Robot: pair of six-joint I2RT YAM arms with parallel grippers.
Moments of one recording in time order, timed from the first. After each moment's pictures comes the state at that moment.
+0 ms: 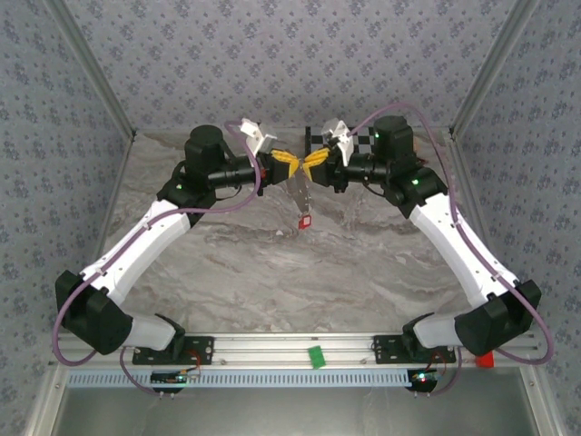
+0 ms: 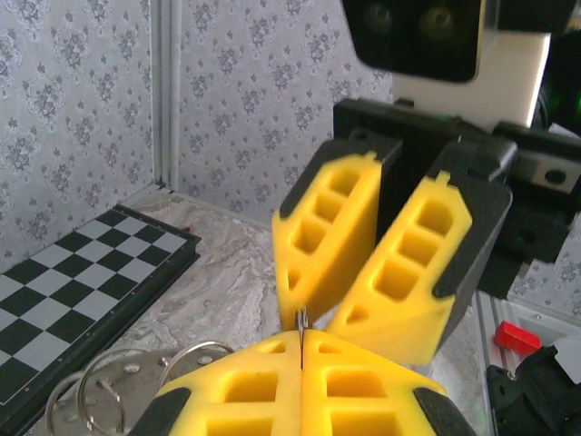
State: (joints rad) left arm -0.56 1.37 1.30 -0.05 0.73 -0.12; right arm 0.44 1.35 1.40 -0.40 -0.76 -0.15
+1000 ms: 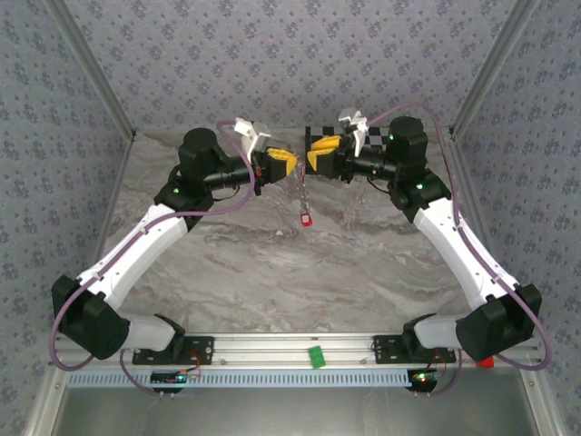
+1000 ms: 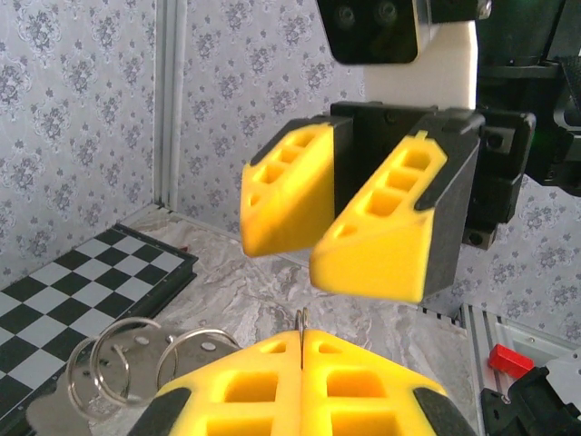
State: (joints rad) left arm -0.55 1.34 1.26 0.03 0.73 -0.18; right arm 0.38 1.32 1.31 -0.09 -0.83 0.13
